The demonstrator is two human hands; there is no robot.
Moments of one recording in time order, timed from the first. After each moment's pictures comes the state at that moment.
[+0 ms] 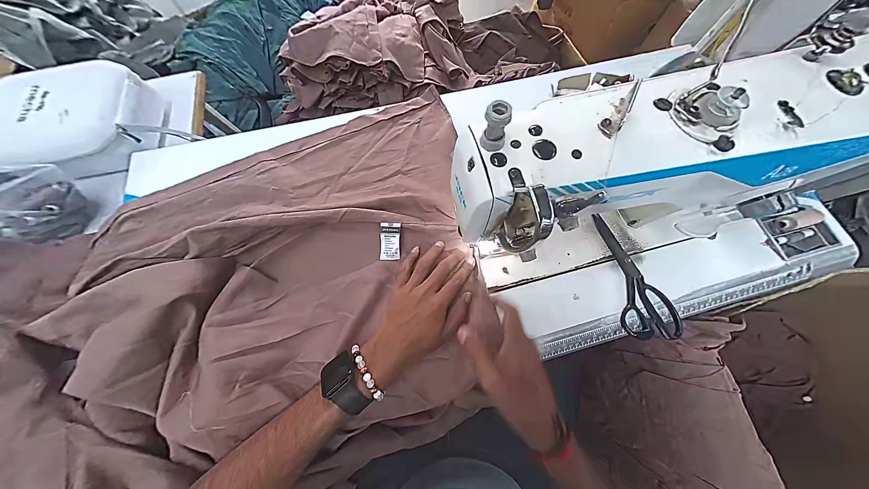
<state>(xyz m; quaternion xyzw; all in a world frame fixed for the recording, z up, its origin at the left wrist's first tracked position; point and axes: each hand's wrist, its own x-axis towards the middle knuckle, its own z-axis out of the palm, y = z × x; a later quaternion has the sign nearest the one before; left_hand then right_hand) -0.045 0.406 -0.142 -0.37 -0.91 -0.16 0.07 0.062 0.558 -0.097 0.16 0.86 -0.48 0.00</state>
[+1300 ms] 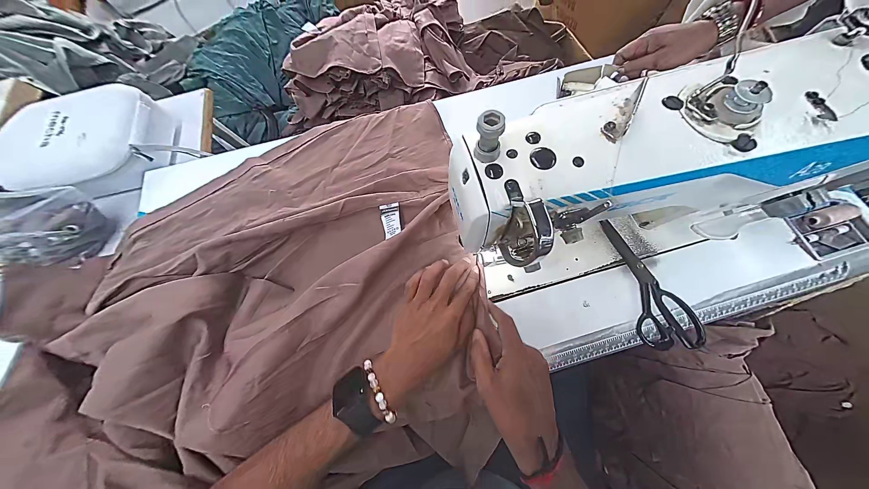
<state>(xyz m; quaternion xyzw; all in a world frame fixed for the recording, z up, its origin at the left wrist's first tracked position) -0.040 0.416 -0.137 -0.35 -0.92 -0.11 0.12 0.060 0.546 -0.110 0.16 0.92 -0.35 -0.07</state>
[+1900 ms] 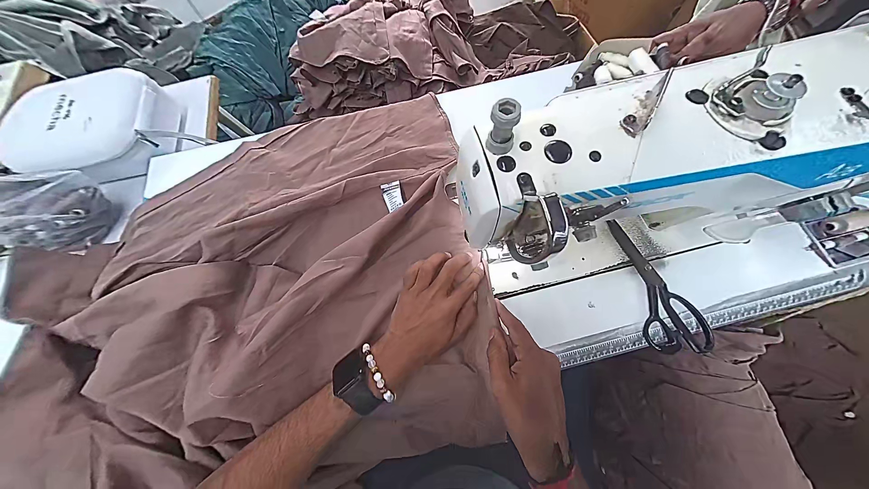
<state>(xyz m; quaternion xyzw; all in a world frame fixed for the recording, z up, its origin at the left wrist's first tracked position) -0.044 0.412 -0.141 -0.36 -0.92 -0.14 0.13 0.066 0.556 -0.109 0.16 0.89 -0.41 -0.09</state>
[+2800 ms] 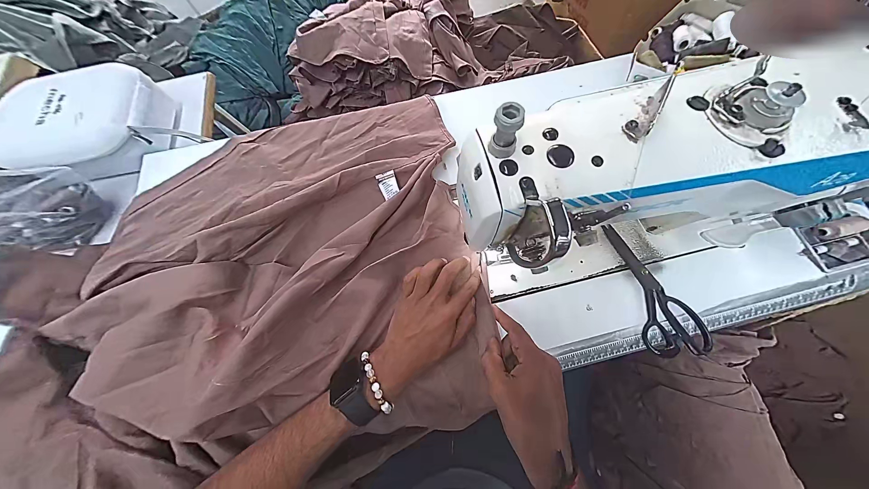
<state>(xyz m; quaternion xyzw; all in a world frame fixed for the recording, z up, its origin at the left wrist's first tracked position) -0.038 0.414 -0.141 -0.35 -0.92 -0.13 0.13 0.066 0.558 -0.102 0.17 0.90 -0.40 -0.05</state>
